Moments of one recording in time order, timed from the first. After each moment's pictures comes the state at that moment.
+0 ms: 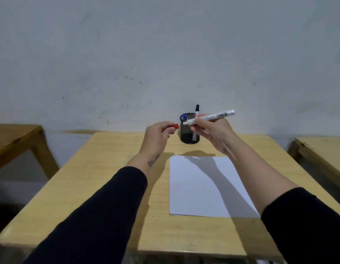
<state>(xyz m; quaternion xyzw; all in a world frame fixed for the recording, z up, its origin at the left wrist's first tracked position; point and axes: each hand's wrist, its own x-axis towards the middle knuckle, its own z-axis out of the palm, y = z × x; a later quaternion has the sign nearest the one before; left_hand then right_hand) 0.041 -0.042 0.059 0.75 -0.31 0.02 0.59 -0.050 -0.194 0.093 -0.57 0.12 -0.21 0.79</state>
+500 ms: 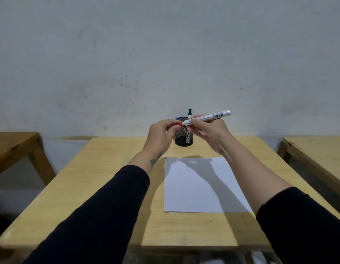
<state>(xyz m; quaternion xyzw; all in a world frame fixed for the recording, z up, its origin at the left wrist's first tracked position) 0.011 -0.053 0.085 0.73 -0.35 0.03 0.58 -0.074 -0.191 0.105 -0.57 0.11 -0.24 0.78</state>
